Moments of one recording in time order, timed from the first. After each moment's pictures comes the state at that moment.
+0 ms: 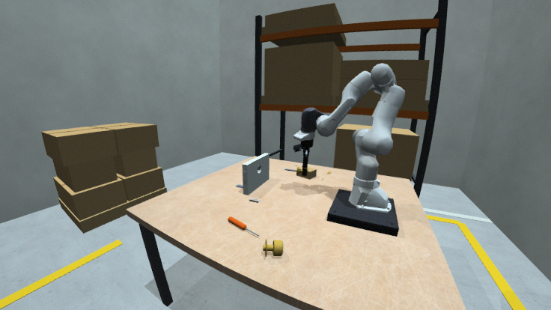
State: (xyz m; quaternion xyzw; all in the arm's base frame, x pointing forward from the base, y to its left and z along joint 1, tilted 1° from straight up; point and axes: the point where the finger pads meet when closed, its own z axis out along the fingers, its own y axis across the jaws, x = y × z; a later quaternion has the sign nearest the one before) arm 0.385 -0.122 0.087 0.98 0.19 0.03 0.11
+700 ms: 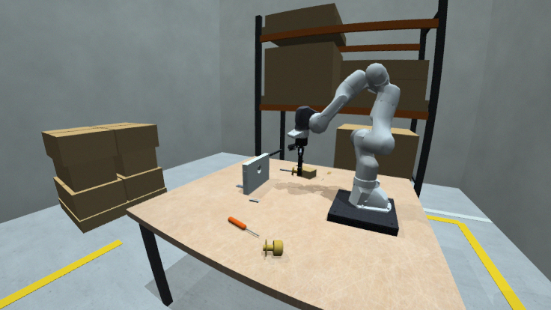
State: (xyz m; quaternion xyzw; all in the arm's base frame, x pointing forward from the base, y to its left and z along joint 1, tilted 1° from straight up) arm 0.408 -0.094 0.090 0.98 0.17 0.01 0.07
